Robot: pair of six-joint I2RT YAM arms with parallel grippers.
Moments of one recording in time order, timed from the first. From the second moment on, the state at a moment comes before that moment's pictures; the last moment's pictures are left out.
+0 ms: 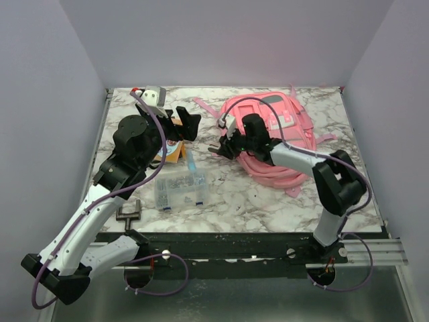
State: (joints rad) left arm -0.57 0.96 1.17 -0.23 -0.12 -0.27; right arm 0.60 1.87 1.17 0.13 -0.45 -0.29
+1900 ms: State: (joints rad) left arm -0.64 0.99 1.17 -0.26 -0.12 -0.27; right arm 0.14 1.26 0.48 0.27 0.09 0.70
